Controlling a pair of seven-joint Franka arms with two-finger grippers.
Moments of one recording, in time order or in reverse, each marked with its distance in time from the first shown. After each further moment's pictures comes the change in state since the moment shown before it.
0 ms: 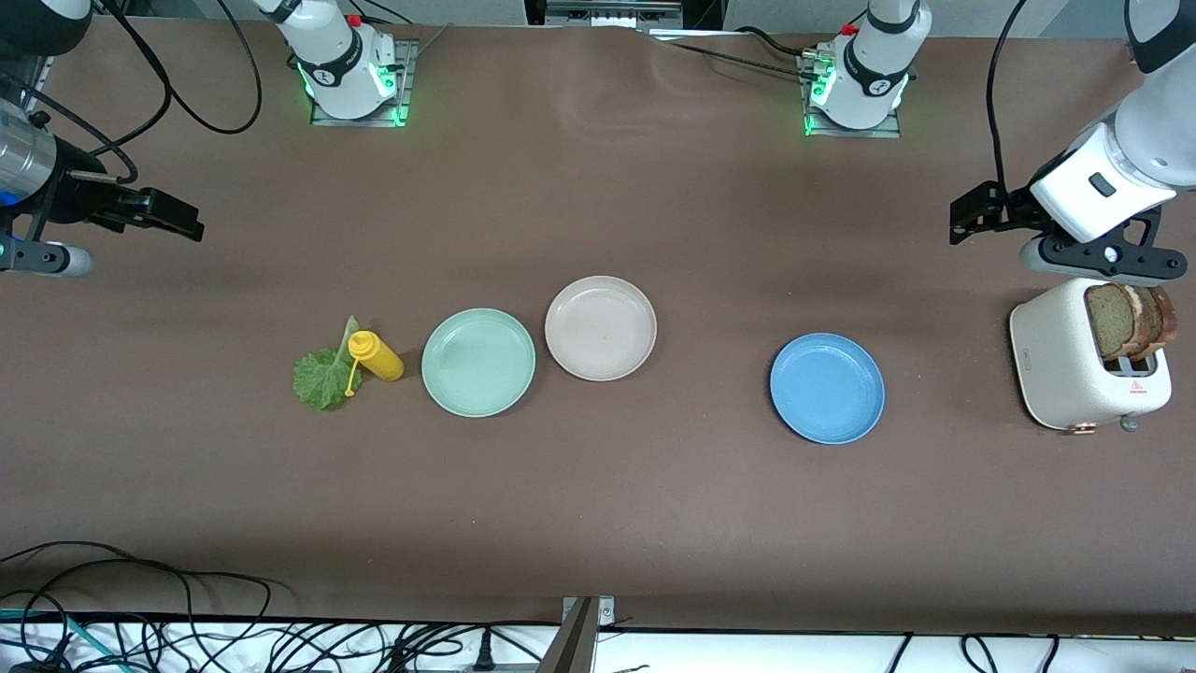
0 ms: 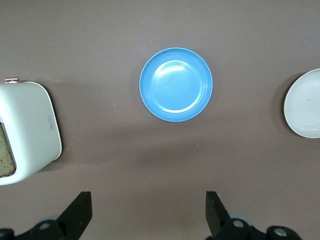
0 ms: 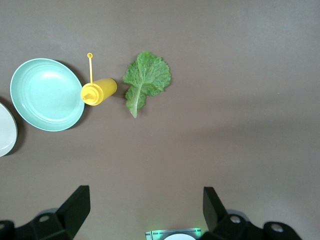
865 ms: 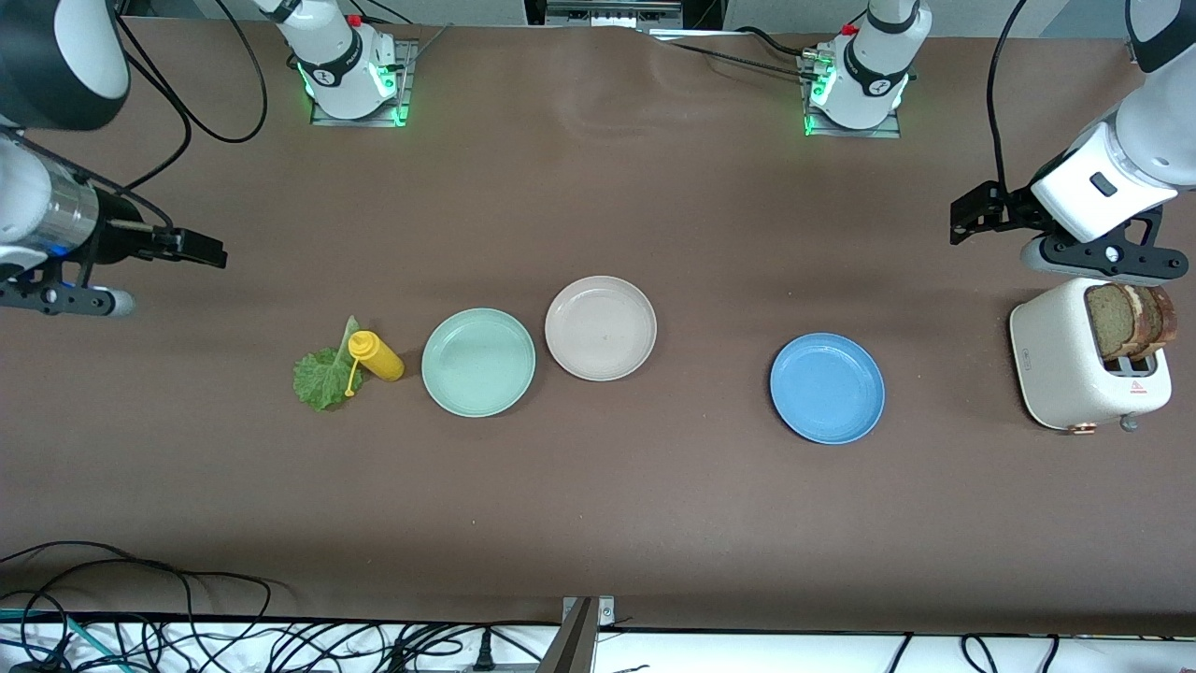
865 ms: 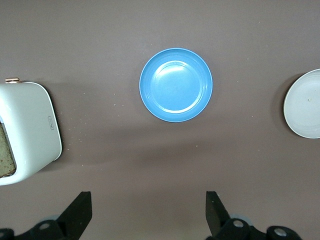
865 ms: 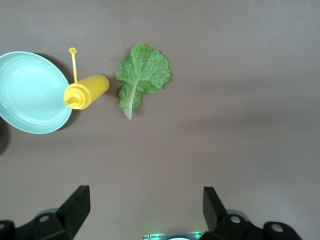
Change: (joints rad) left arm 0.000 0.000 0.000 0.001 0.000 0.000 0.000; right arm -0.001 0.083 -0.013 -0.049 0.000 0.068 -0.008
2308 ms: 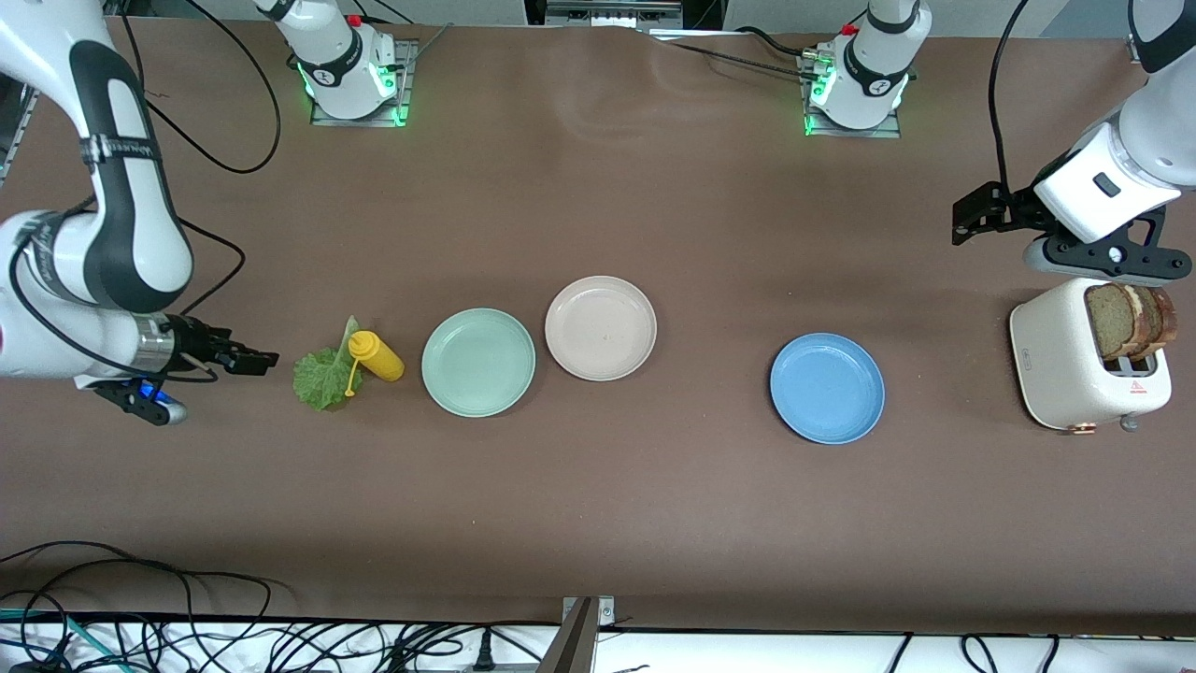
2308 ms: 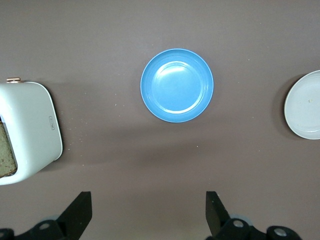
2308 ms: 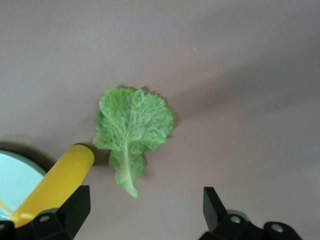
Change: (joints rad) left arm 0.006 0.001 -0.001 0.002 0.000 0.000 0.000; right arm -0.040 0.342 -0.050 -0.019 0.151 0.308 0.179
